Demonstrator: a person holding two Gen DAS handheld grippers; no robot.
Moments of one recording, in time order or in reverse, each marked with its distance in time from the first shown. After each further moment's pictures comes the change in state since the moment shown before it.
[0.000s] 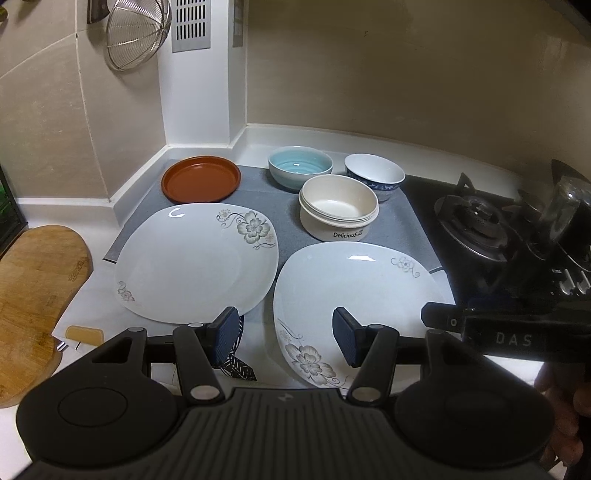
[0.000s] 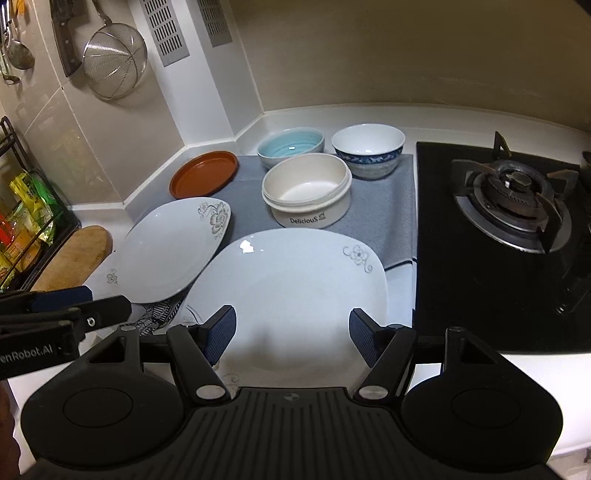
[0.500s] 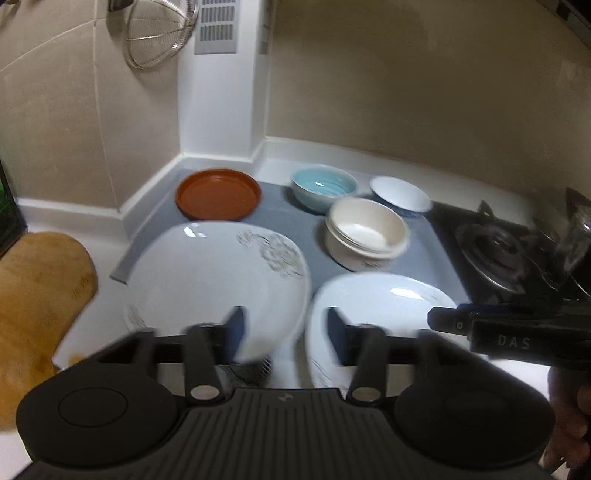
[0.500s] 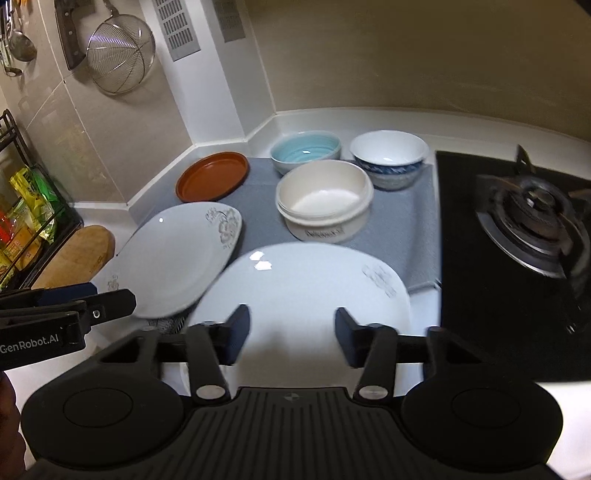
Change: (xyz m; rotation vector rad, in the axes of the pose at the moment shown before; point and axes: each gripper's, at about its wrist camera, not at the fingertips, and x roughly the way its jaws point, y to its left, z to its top) left arm 0.030 0.049 0.024 -0.052 -0.044 -0.002; right arm 0.036 0.025 0.030 -0.059 0.002 0.017
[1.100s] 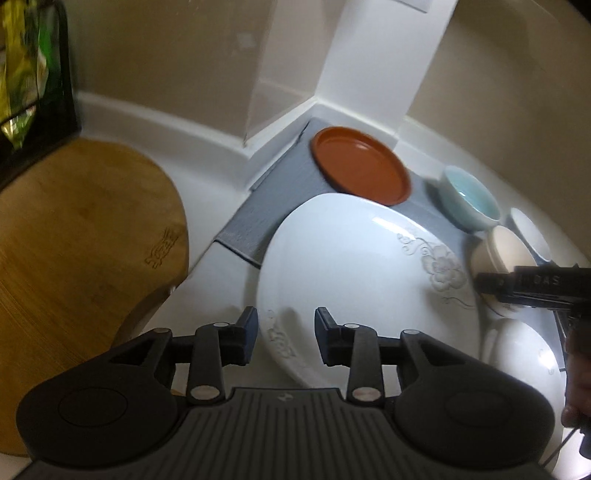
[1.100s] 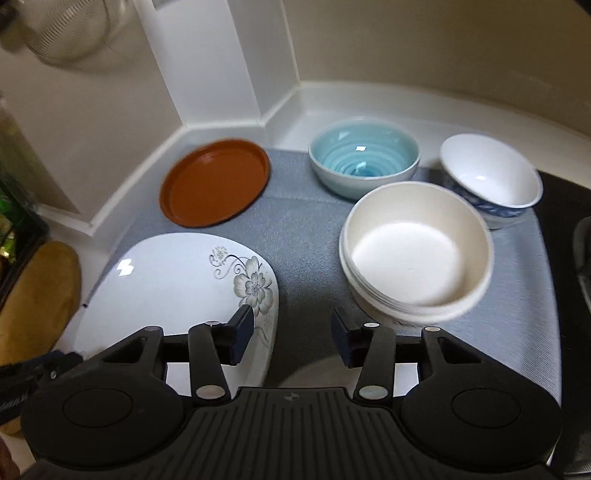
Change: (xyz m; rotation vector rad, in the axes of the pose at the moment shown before) left arm 0.089 0.158 0.003 -0.295 0.147 0.073; right arm 0.156 0.058 0.082 0.006 0.157 -0.056
